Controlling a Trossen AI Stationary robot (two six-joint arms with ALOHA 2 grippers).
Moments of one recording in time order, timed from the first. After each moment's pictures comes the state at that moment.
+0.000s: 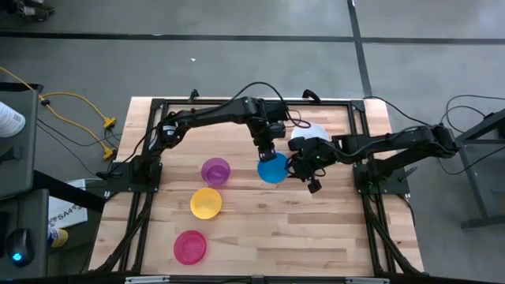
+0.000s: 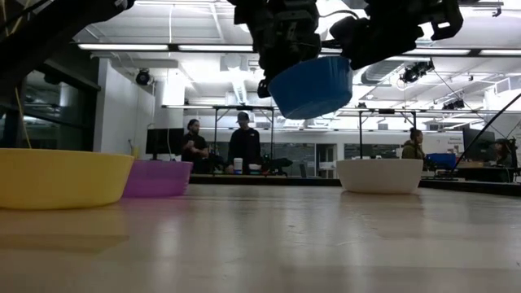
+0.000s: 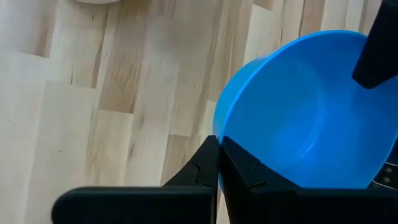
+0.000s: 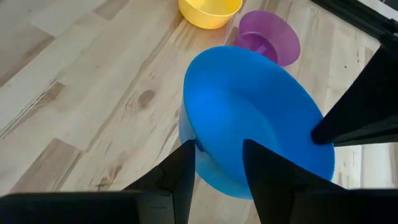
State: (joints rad) left arm 0.24 2.19 2.23 -1.22 0.36 -0.06; right arm 0.04 1.23 0.91 -0.43 -0.08 -0.44
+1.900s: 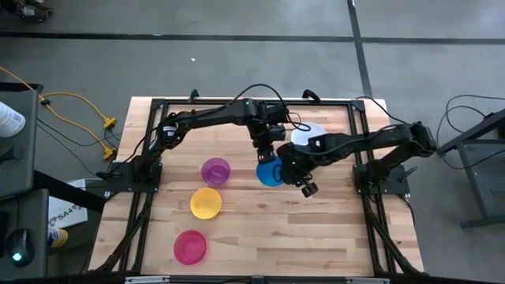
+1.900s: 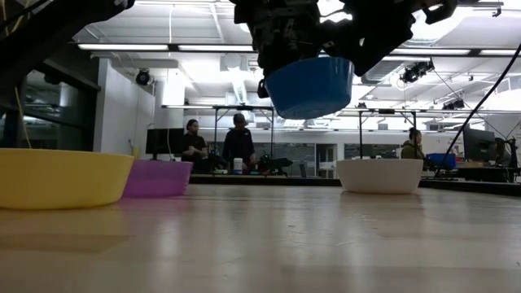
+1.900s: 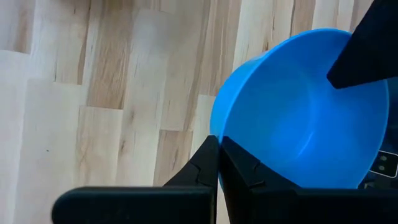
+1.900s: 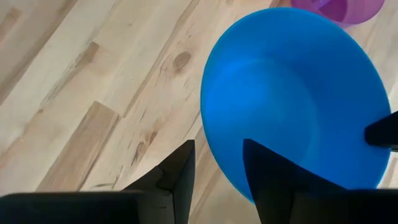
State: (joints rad) left arm 0.23 2.19 2.23 -1.24 0.38 -0.03; right arm 0.08 1.50 1.25 -0.83 -0.10 -0.44
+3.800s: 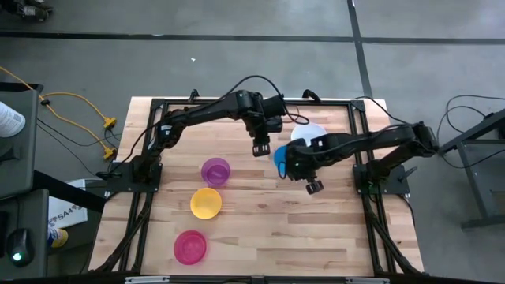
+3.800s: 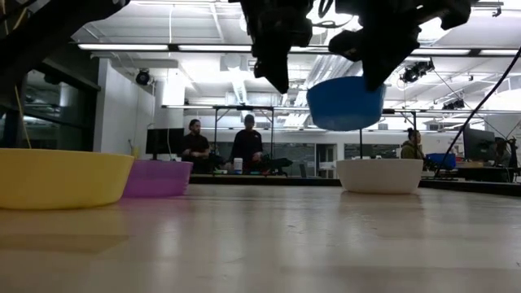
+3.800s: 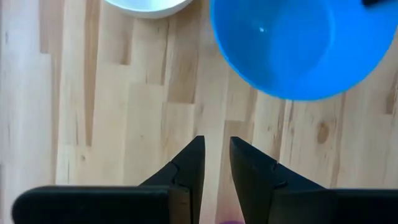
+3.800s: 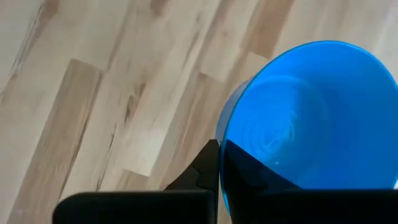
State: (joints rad) left arm 0.24 2.17 2.35 -1.36 0.14 0.10; right arm 0.07 1.47 1.24 -1.00 0.03 -0.30
